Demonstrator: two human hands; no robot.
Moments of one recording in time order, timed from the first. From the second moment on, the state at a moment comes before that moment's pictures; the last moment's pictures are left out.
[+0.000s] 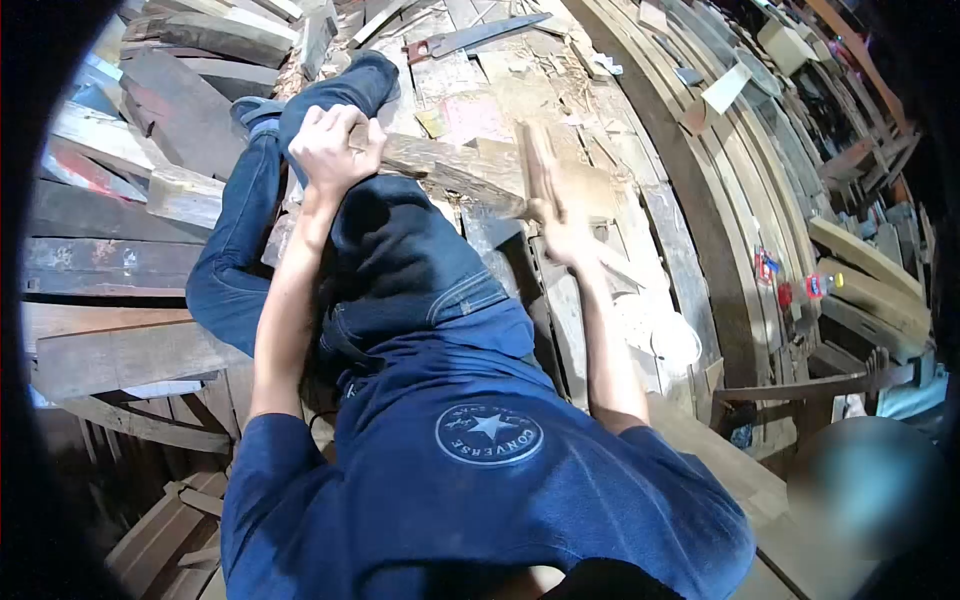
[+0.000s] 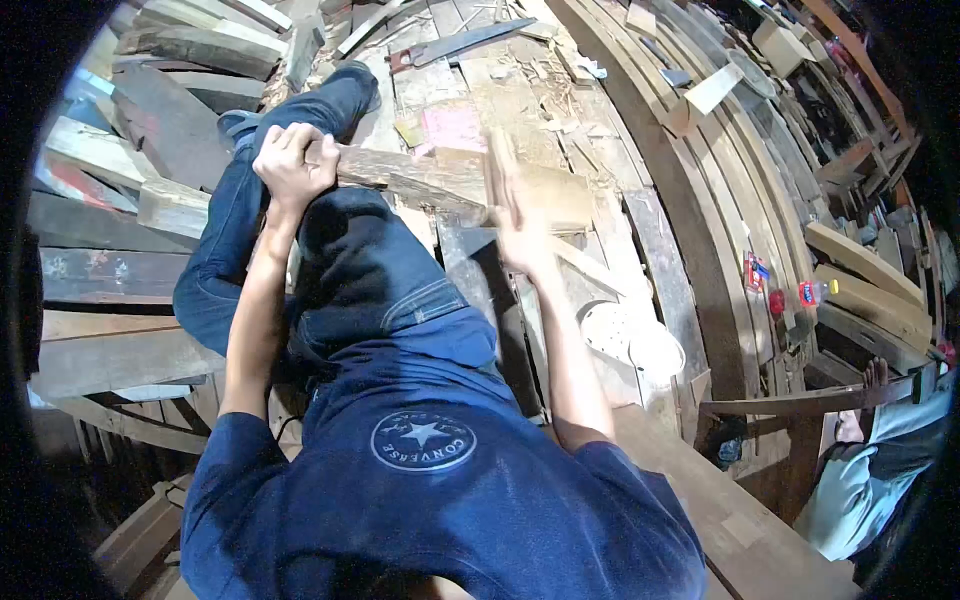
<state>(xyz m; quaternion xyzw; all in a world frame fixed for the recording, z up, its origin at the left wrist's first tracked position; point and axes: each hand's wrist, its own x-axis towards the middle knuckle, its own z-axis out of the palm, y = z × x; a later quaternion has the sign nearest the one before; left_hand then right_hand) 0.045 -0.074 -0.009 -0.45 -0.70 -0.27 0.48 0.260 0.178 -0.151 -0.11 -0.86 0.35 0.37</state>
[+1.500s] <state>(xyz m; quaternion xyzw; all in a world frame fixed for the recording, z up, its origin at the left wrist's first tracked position) 0.052 -0.070 -0.013 -0.39 -0.71 -0.34 0.47 0.303 0.203 -0.129 -0.31 -0.90 0.31 0.06</state>
